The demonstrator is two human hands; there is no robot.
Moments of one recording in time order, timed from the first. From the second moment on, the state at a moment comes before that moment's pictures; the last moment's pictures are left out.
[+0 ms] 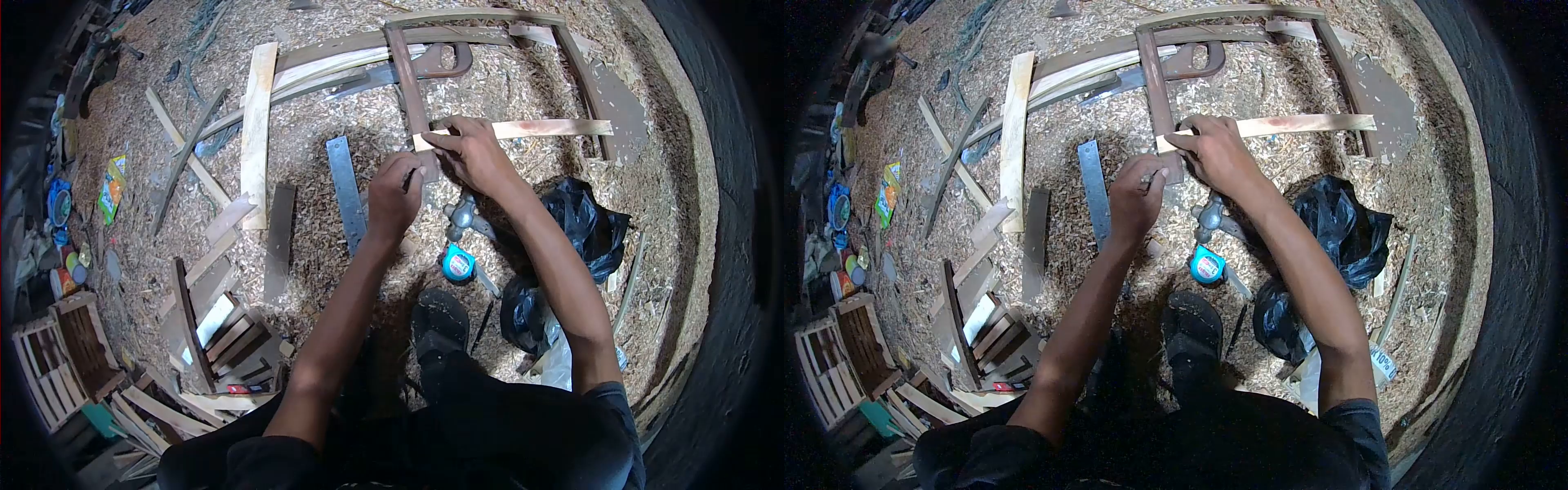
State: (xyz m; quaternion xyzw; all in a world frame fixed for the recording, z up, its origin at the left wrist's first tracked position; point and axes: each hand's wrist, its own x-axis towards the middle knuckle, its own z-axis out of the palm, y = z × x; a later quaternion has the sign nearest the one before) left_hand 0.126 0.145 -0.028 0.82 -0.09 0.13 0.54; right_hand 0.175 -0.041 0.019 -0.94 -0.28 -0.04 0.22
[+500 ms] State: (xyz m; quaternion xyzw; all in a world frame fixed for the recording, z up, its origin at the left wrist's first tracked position) left_hand 0.126 0.145 -0.028 0.83 -0.11 0.14 0.53; right_hand 0.176 -0.042 0.021 -0.93 -0.28 -0.05 0.23
